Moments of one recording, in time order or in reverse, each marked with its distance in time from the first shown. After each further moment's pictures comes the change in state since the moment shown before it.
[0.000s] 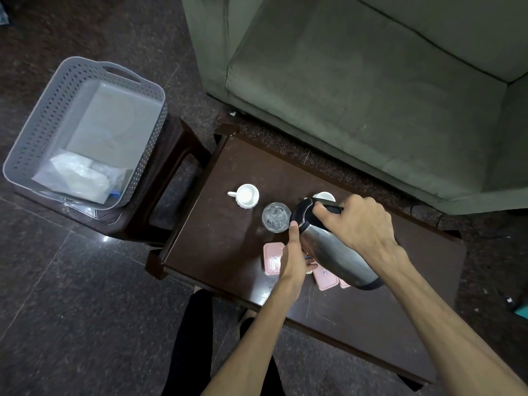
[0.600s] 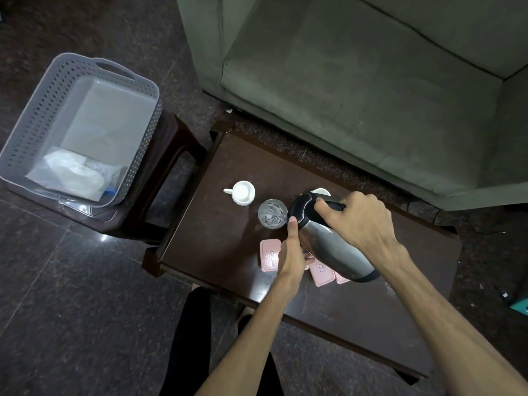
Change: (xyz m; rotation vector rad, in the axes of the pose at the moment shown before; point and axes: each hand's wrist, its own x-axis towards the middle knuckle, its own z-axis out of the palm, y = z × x) left_hand 0.002 -0.003 0.004 -0.001 0.006 0.033; right_hand -0.001 0.015 -0.001 0.028 0.021 -0.011
